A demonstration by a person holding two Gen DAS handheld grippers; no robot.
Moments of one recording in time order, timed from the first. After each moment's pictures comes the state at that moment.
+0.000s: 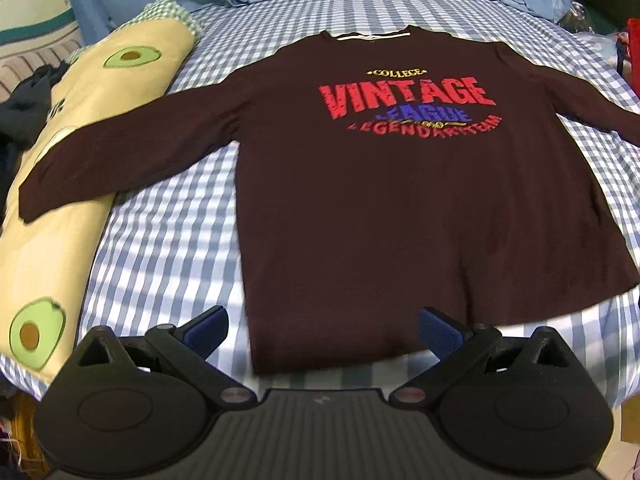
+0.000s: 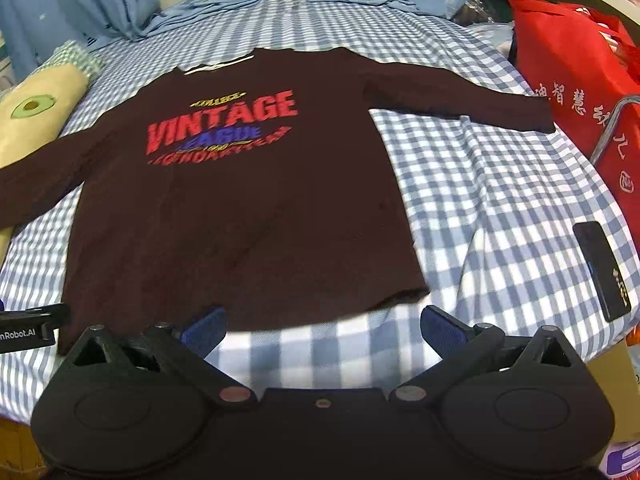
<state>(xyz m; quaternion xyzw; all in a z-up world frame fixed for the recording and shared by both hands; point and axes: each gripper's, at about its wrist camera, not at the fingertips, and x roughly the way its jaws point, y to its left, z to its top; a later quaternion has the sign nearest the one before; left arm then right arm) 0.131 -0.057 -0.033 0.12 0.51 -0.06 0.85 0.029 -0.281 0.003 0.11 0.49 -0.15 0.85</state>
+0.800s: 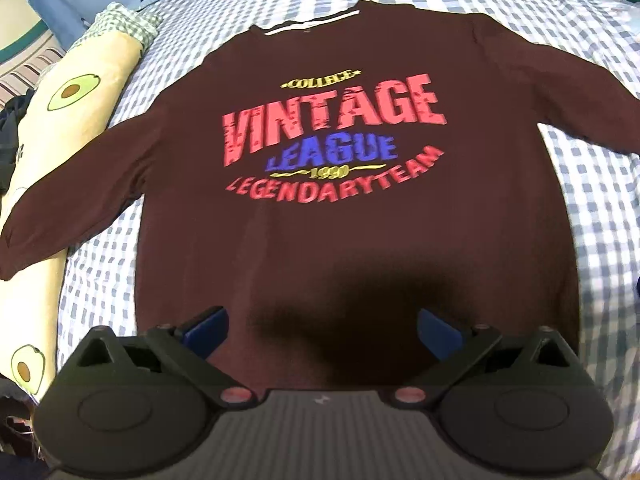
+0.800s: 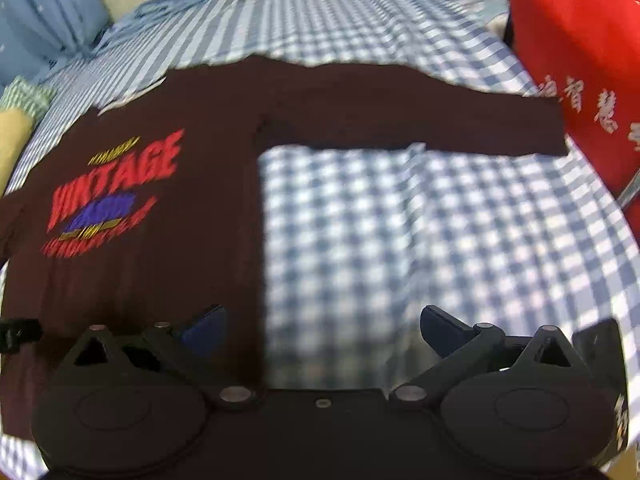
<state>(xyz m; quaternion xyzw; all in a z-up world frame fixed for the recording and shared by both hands) 0.246 -0.266 -0.052 0.15 0.58 0.00 0.80 0.141 -0.508 -0.052 0.14 0.51 -0.14 0.84</state>
